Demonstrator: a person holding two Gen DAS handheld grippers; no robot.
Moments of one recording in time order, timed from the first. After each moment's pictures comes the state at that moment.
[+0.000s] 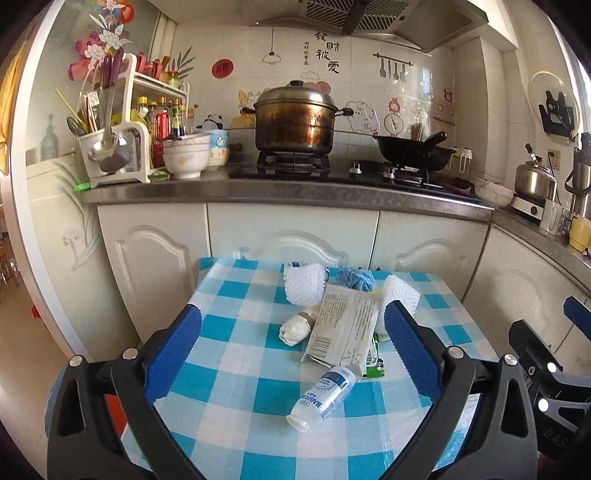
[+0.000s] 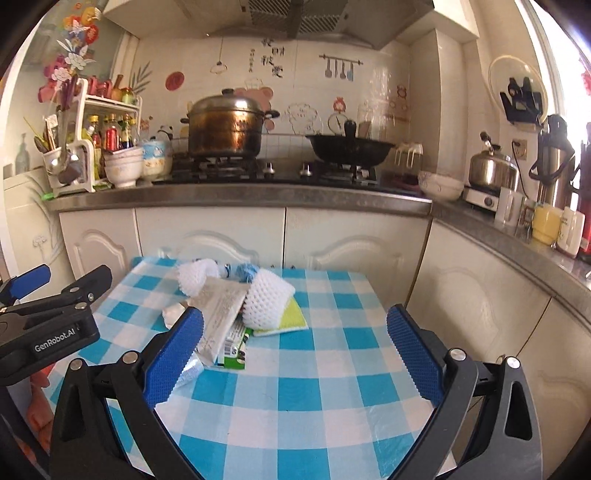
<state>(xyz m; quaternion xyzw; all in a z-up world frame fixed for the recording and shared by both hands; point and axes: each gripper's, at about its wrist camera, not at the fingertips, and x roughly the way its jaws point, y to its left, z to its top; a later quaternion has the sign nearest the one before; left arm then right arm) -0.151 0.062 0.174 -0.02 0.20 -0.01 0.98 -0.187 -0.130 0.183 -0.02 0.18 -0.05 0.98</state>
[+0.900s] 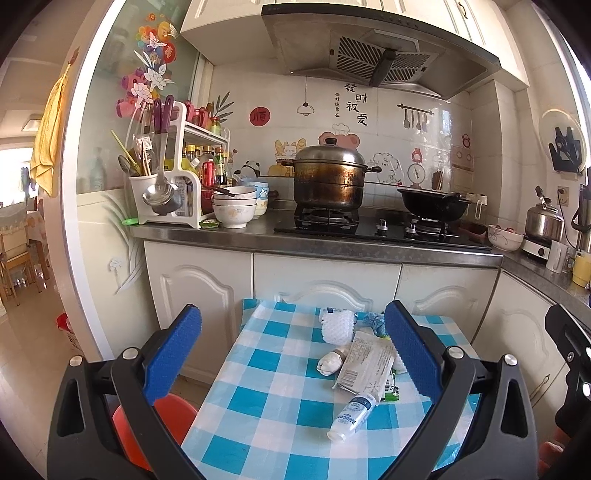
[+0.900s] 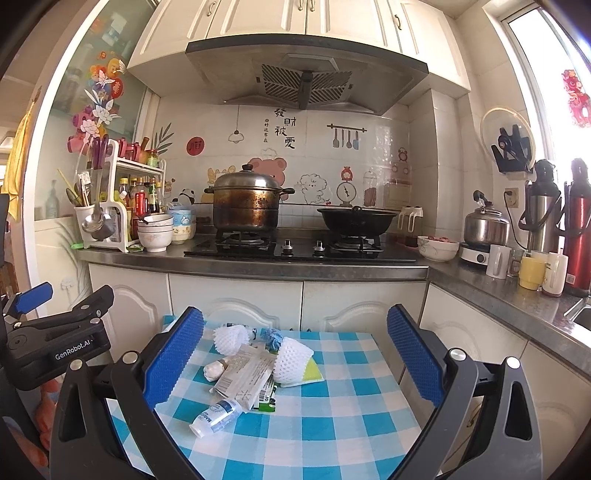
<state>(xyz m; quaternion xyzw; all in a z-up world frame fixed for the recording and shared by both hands) -0.217 0.104 0.230 -0.03 0.13 0.04 0.99 -0.255 -0.102 0.242 -0.01 0.08 -0.03 1.00</state>
